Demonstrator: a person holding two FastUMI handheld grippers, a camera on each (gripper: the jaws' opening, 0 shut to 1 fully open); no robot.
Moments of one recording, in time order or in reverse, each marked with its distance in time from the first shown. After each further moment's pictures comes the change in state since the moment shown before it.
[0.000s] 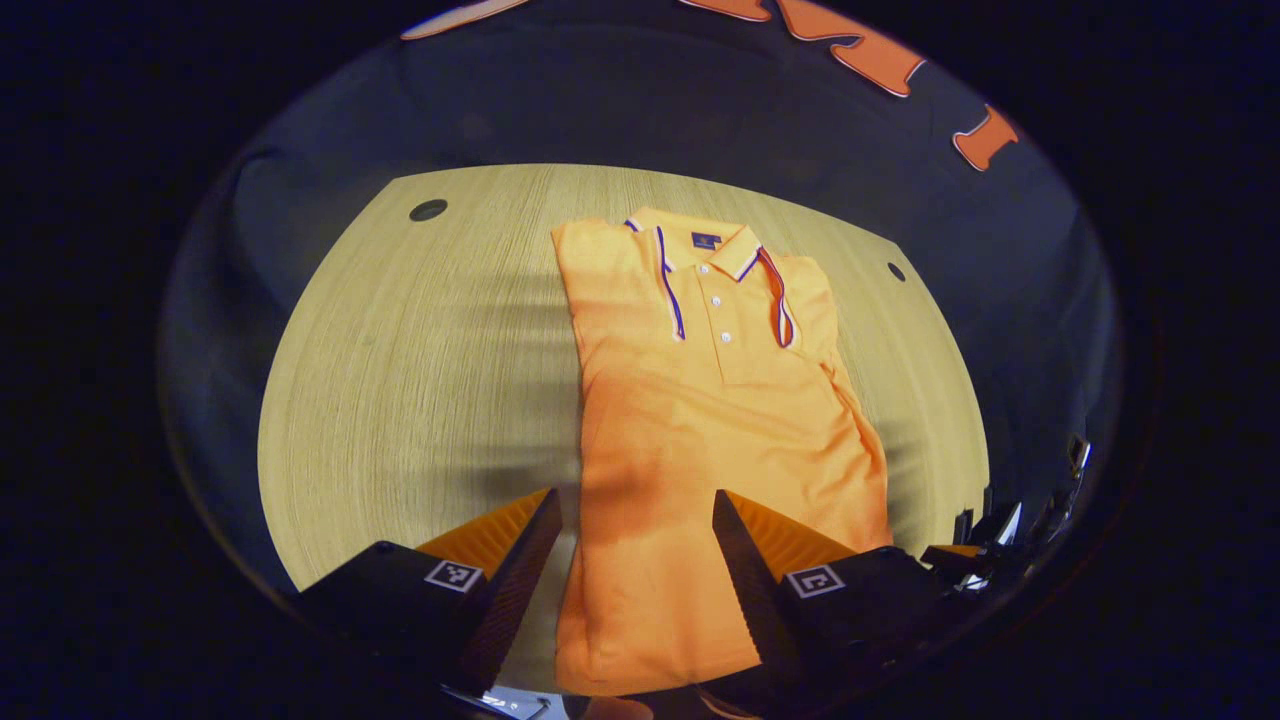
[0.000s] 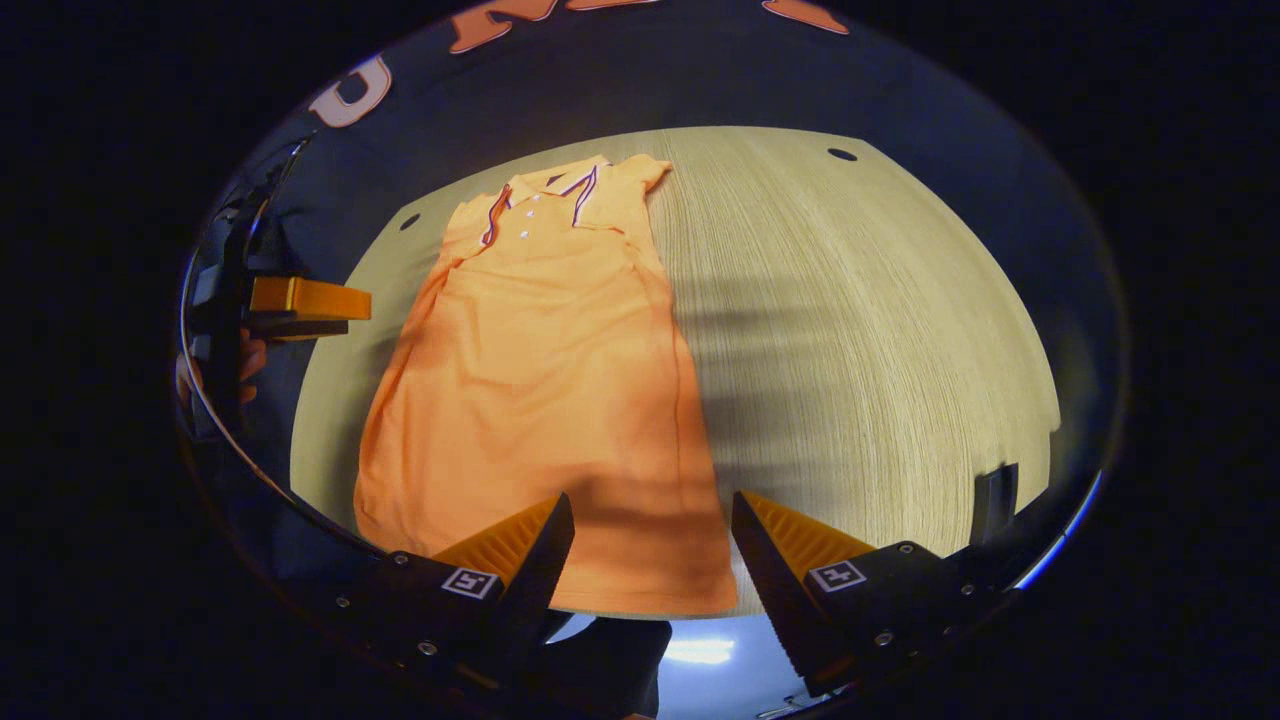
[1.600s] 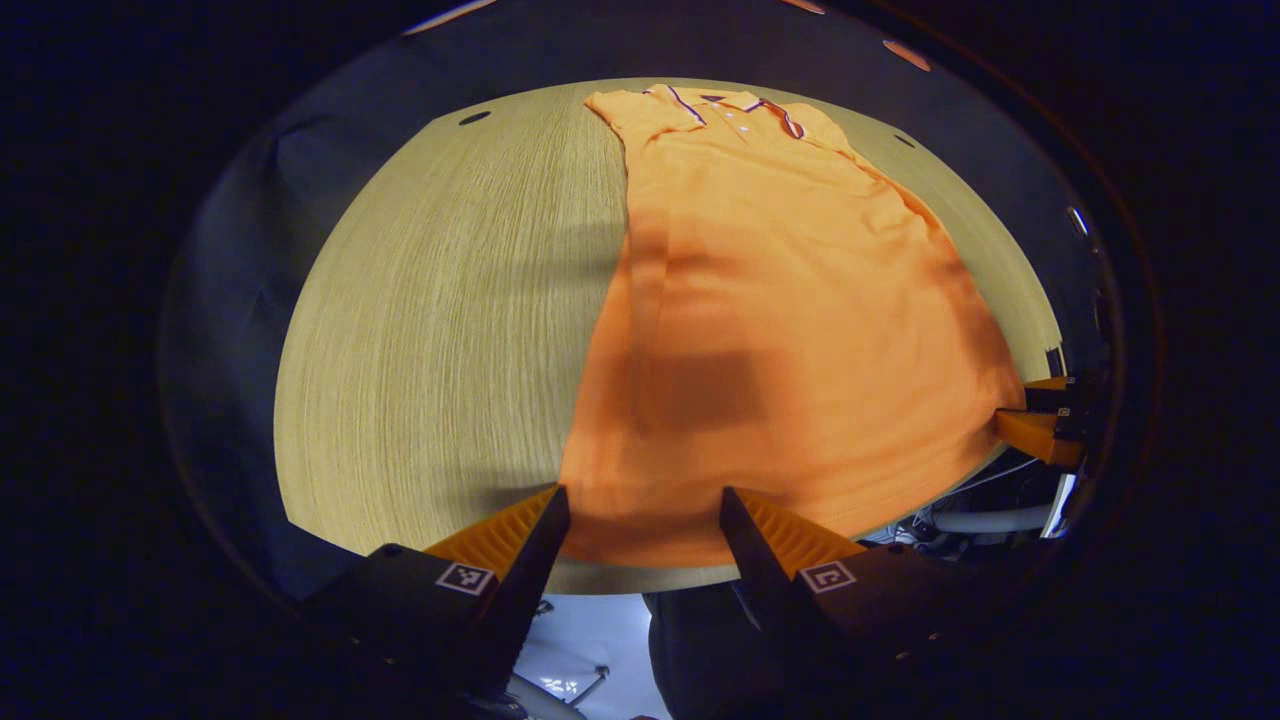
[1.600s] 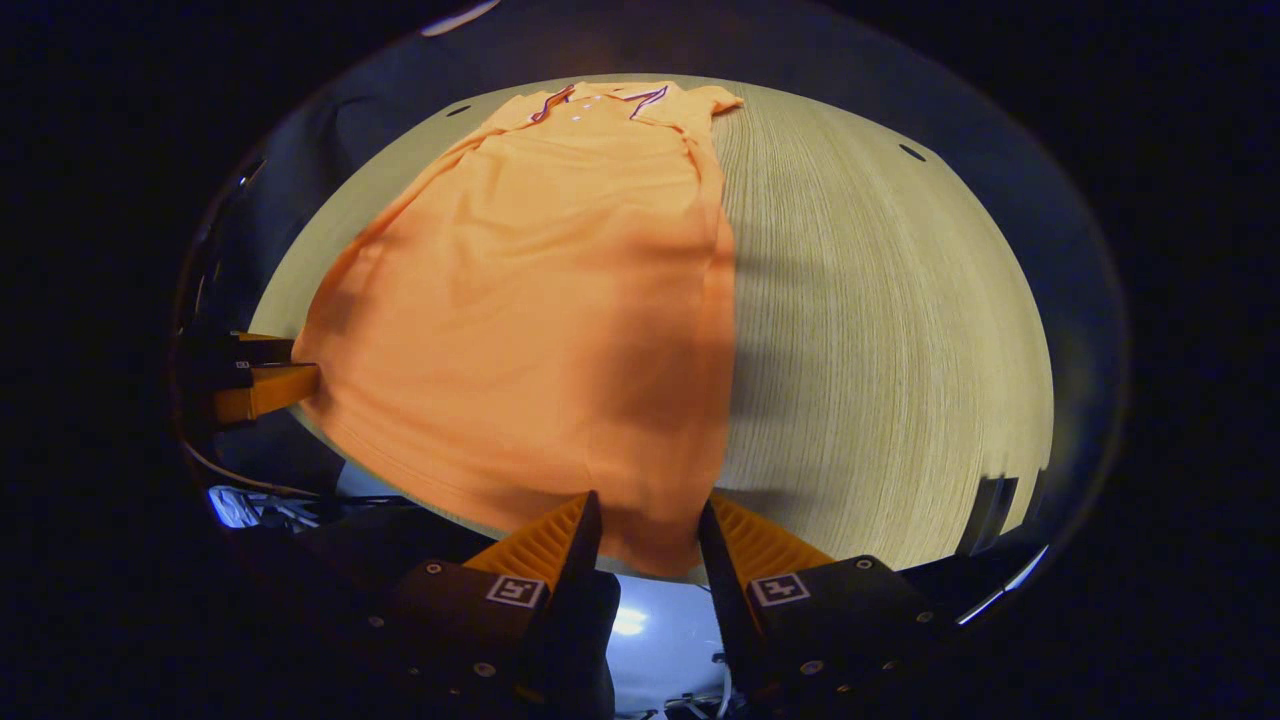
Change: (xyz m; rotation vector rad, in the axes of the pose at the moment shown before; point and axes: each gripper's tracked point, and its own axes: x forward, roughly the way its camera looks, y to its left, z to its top) left arm -0.008 0.046 -0.205 0.093 0.120 0.192; right arm 0.023 -0.014 -0.071 -0.255 0.150 -0.047
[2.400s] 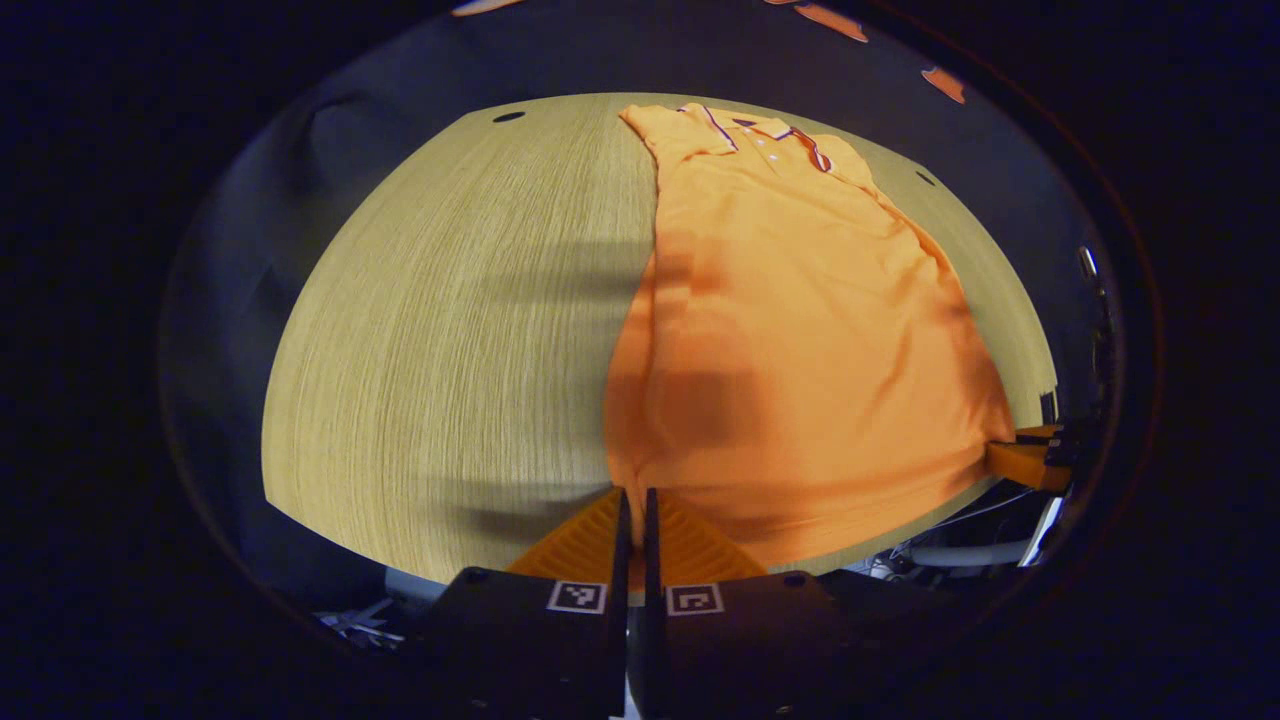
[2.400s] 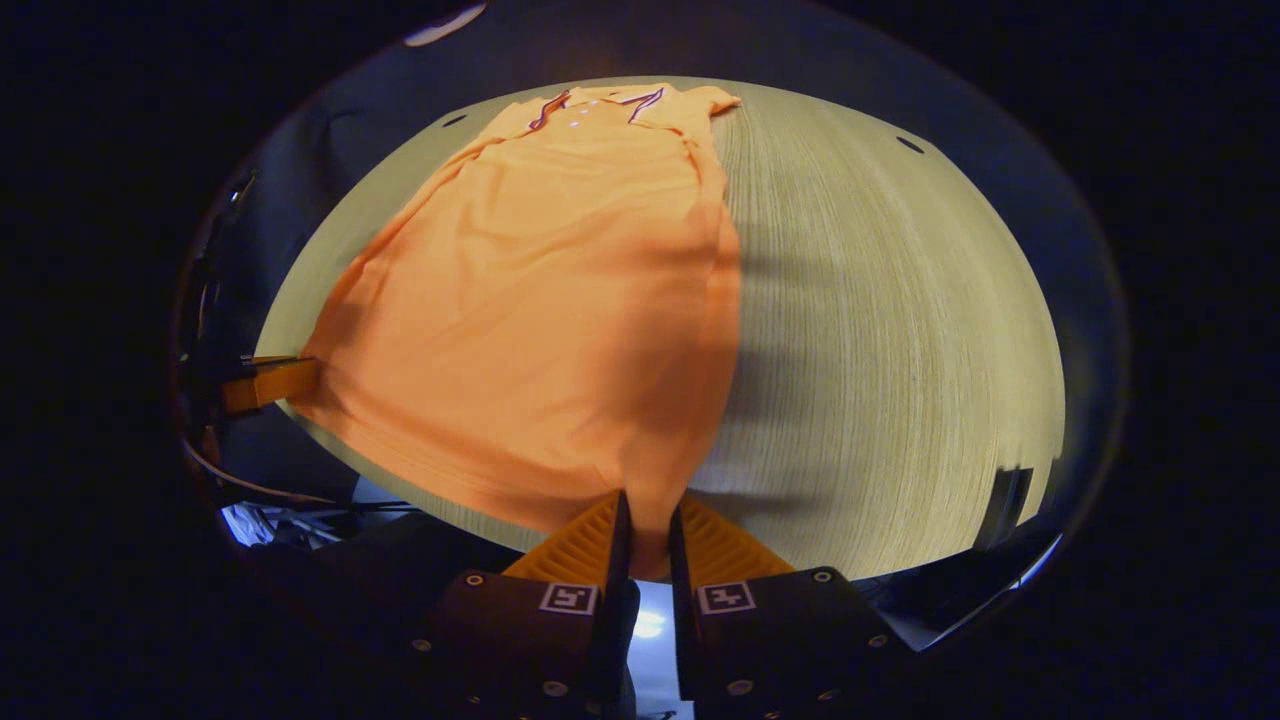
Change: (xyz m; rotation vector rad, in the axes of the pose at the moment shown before) left arm 0.001 -0.012 0.008 -0.012 -0.045 -0.009; right arm 0.003 0.010 0.006 0.054 -0.032 0.037
